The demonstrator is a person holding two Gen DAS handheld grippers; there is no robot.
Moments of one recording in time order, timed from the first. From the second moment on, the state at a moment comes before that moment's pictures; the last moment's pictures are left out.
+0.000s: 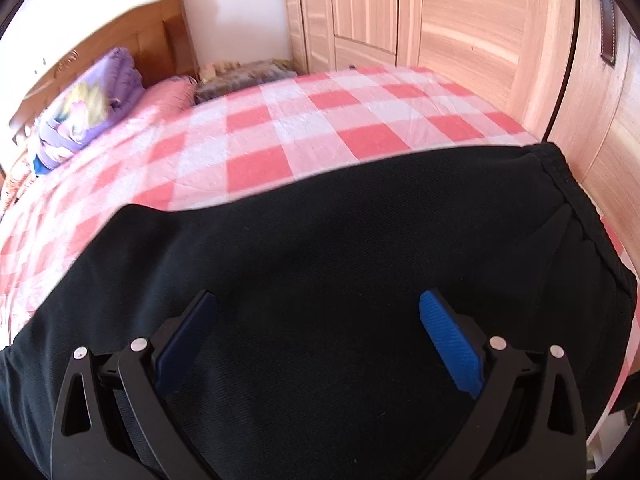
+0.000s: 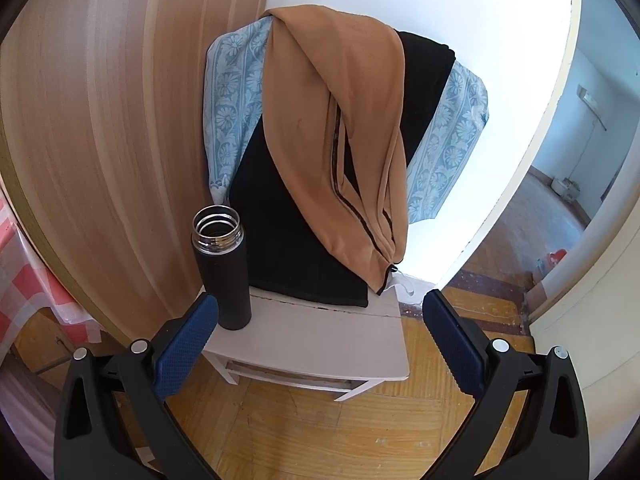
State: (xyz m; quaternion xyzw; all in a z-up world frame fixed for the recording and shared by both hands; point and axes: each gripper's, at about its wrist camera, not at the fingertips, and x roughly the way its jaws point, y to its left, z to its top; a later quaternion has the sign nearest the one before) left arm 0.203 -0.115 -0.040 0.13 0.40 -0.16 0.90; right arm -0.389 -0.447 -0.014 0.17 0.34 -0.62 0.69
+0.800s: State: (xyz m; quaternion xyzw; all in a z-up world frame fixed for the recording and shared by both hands) left arm 0.123 0.151 0.030 -0.06 0.31 -0.04 0.95; right arm -0.130 -0.267 0.044 0.03 0.29 -0.08 0.95
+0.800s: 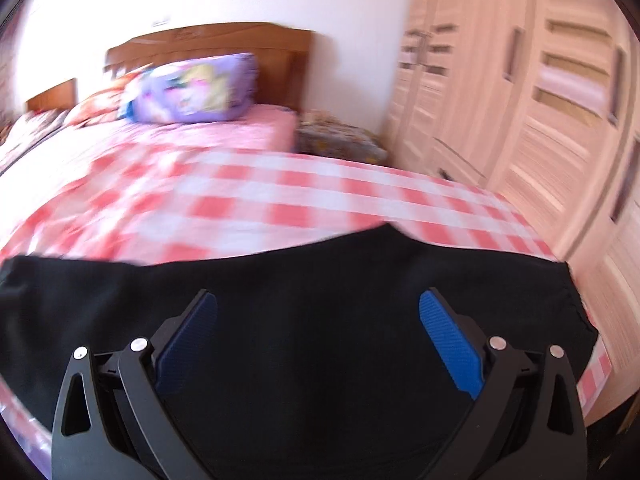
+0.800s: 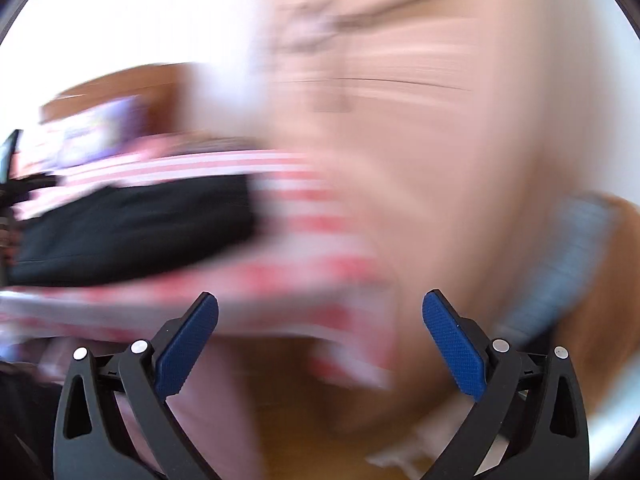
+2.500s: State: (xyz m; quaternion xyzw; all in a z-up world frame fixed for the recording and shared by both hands) left arm -0.056 0.530 -0.064 -0.43 0.33 0.13 0.83; right arm 0.116 0.372 -0.003 -0.07 0.42 0.53 0.73
